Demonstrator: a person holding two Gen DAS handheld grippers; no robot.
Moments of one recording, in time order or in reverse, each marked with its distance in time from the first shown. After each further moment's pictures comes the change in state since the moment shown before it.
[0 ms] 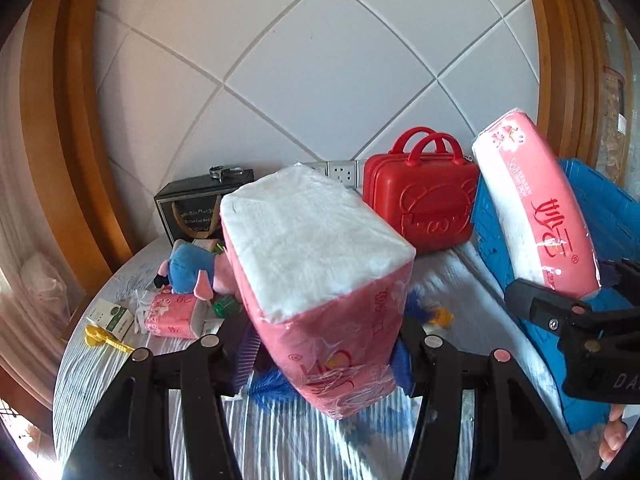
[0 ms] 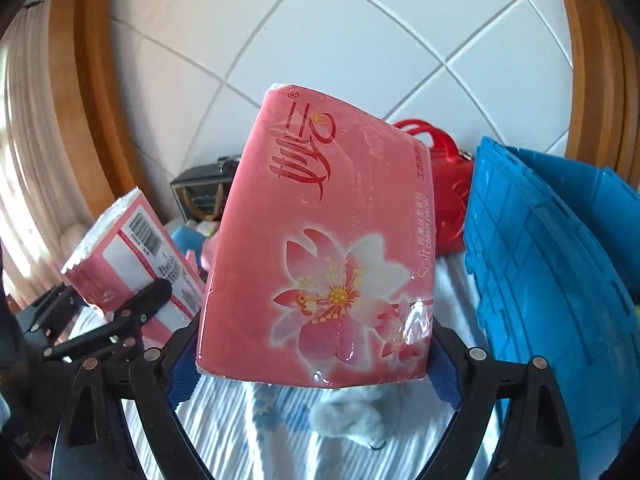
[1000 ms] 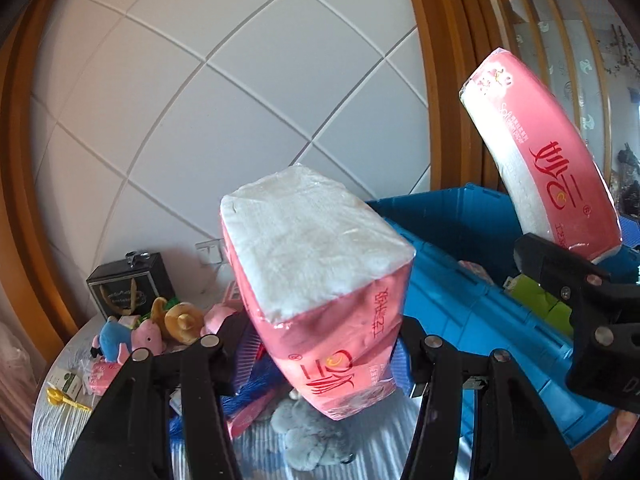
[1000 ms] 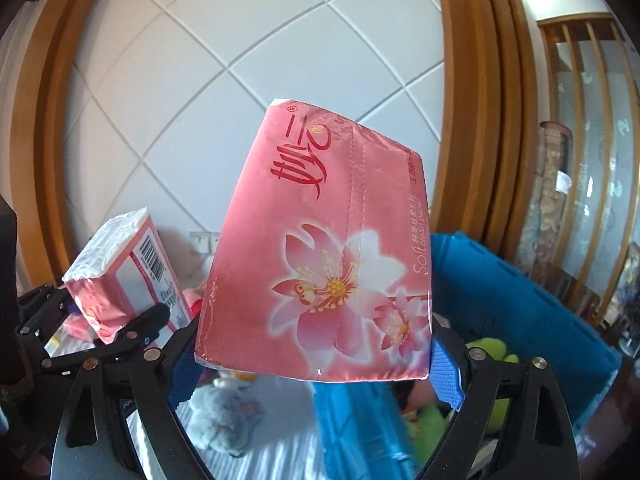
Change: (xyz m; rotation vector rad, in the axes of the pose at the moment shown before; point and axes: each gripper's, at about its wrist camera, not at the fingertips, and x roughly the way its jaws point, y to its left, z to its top) left arm -0.109 -0.186 0.035 0.159 -0.245 -0.242; right arm -0.191 -0.108 -0.020 -0.029 -0.328 -0.369
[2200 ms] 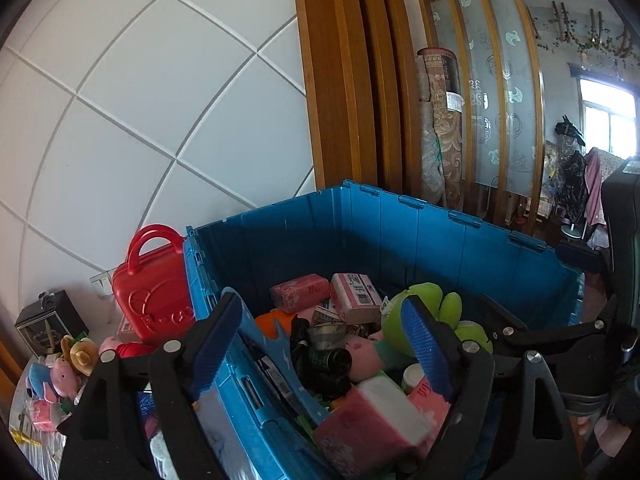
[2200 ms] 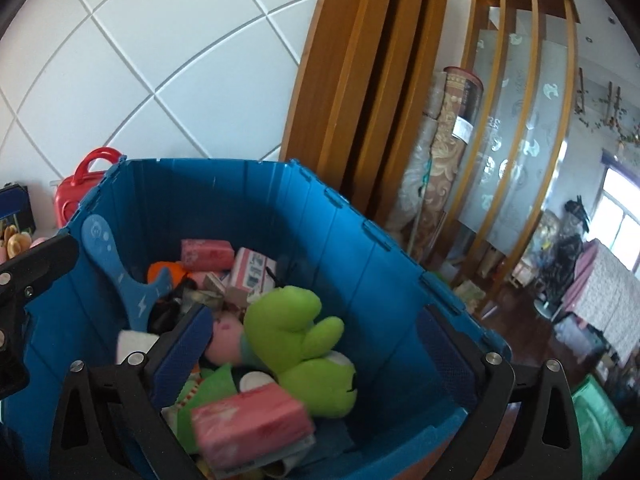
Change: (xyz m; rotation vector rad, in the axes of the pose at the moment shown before) left arm 0.027 -0.187 0.048 0.113 0.044 -0.244; right arm 0.040 -0.219 -0.051 -0.003 0.212 -0.332
